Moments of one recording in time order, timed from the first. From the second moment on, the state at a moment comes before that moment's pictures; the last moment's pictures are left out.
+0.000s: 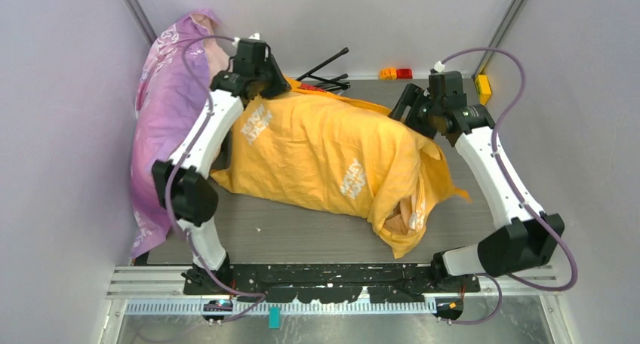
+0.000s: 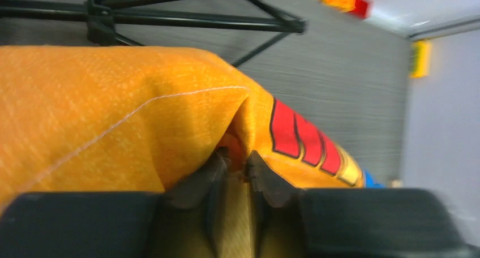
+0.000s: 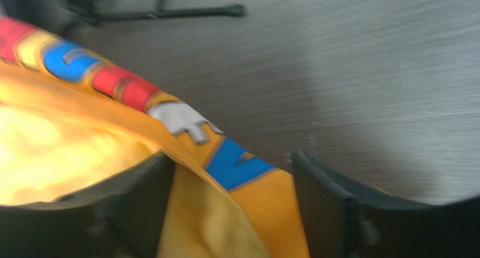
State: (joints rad) left arm -0.33 1.75 1.90 -0.69 0.03 -0.63; right arm 0.24 1.34 1.42 -0.75 -0.07 0.59
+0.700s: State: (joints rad) left arm -0.31 1.26 1.46 -0.40 0.09 -0.58; right arm 0.21 0.83 1.25 -0.81 0.13 0.49
